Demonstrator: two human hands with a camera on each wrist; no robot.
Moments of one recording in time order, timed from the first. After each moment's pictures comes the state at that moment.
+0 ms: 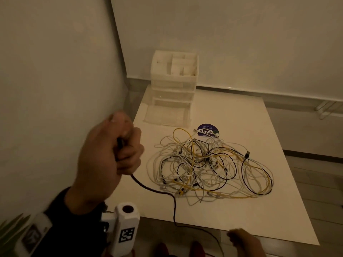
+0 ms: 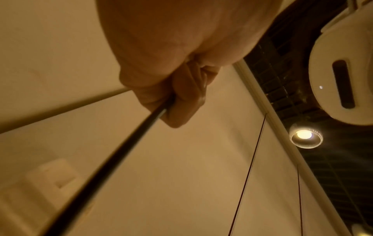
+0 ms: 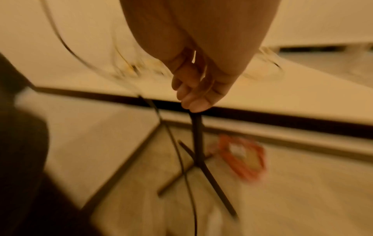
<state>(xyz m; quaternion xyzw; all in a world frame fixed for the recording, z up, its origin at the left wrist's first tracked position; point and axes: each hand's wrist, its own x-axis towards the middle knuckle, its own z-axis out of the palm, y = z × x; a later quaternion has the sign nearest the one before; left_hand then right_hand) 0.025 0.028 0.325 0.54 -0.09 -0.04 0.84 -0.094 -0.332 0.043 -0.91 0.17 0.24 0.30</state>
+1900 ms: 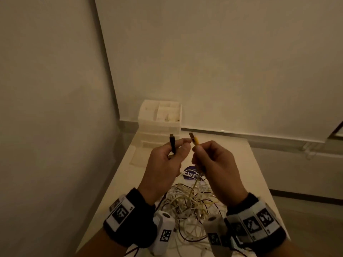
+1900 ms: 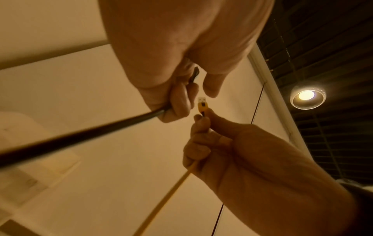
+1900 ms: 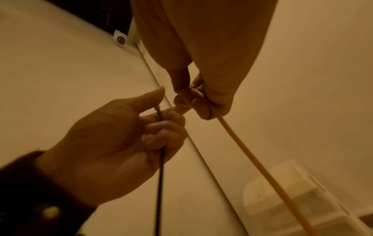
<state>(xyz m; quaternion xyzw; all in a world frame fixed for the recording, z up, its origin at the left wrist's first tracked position) 0.119 -0.117 0.312 0.68 -0.12 0.06 0.72 0.115 -0.262 0.313 -0.71 -0.09 -0.09 0.70</state>
